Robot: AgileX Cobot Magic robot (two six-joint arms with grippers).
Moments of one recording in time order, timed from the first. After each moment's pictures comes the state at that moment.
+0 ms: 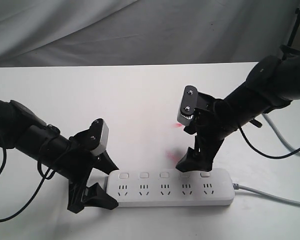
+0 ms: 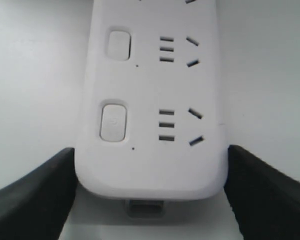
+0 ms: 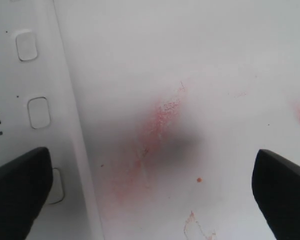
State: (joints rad) left arm -0.29 2.00 -0.89 -1.14 0.83 2.09; right arm 0.03 1.95 -1.12 0.77 0.70 -1.58
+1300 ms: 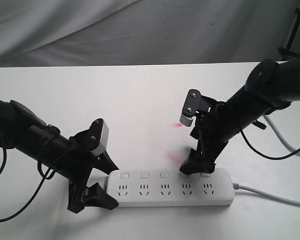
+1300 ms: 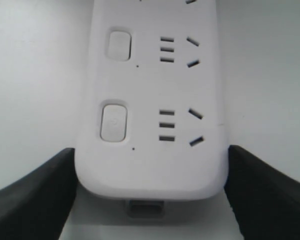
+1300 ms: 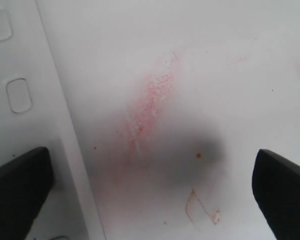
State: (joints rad) left arm -0.29 2.00 -0.89 -1.14 0.83 2.09; right arm 0.02 1.98 -1.12 0.69 0.68 -1.45
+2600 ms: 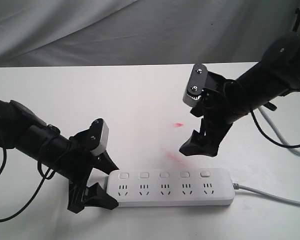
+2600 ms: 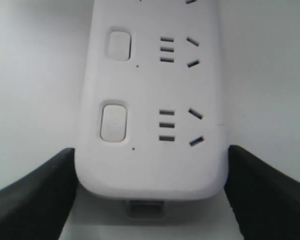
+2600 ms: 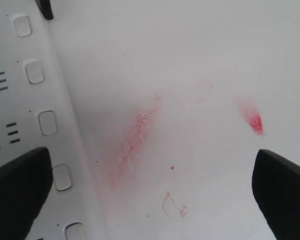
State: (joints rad) left arm -0.29 2.00 -0.89 -1.14 0.83 2.09; right arm 0.02 1.81 -1.12 0.69 0.71 -1.45
